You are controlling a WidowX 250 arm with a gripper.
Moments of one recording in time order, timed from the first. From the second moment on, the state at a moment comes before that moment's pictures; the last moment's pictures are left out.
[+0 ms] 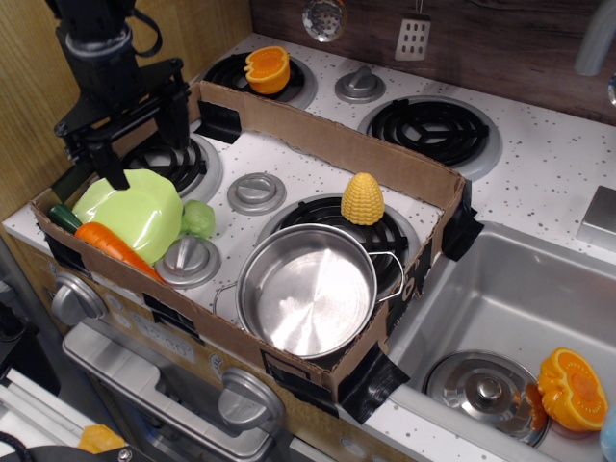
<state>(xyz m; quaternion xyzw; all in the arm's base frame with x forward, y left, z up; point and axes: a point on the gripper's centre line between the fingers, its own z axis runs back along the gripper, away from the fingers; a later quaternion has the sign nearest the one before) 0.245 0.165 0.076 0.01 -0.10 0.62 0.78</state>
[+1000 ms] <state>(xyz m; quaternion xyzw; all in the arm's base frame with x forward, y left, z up) 0.234 0.195 0.041 0.06 -0.12 0.65 0.75</state>
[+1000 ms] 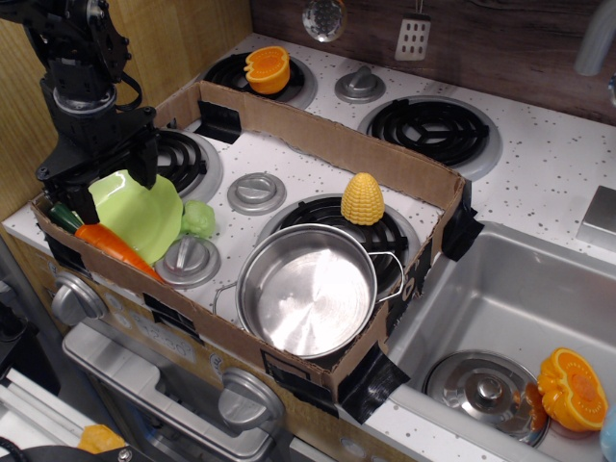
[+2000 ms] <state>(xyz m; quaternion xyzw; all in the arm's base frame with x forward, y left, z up) 0.223 0.205 0.018 0.04 -0.08 0.70 0.71</state>
